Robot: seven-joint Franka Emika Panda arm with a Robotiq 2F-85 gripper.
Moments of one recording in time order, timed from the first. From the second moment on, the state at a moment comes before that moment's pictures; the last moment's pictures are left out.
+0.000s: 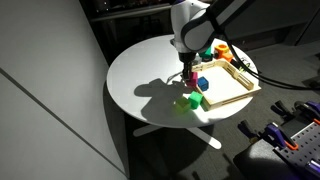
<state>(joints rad) 0.26 0.59 0.15 -1.84 -0.27 2.30 -0.24</state>
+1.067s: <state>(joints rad) 0.31 0.65 0.17 -1.79 -0.39 2.27 -0.38</state>
